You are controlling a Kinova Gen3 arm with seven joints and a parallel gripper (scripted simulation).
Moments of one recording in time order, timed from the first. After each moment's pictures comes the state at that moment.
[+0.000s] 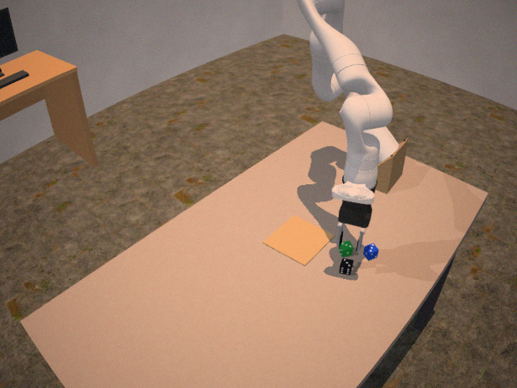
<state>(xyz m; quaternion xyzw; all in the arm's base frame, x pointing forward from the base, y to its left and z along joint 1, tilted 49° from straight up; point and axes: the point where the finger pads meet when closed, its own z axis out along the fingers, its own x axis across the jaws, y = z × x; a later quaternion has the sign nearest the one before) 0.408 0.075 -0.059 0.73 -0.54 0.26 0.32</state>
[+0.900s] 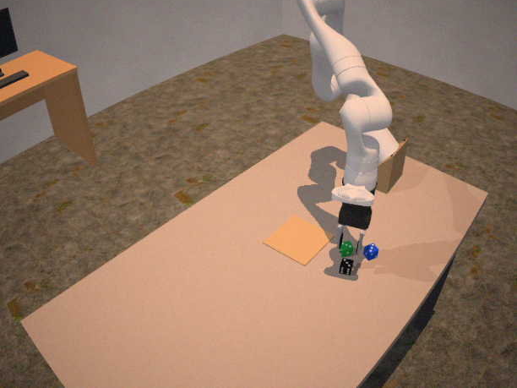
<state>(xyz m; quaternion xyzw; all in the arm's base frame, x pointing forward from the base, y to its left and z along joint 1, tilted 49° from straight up) 0.409 0.071 -0.063 0.73 -0.54 0.25 0.32</state>
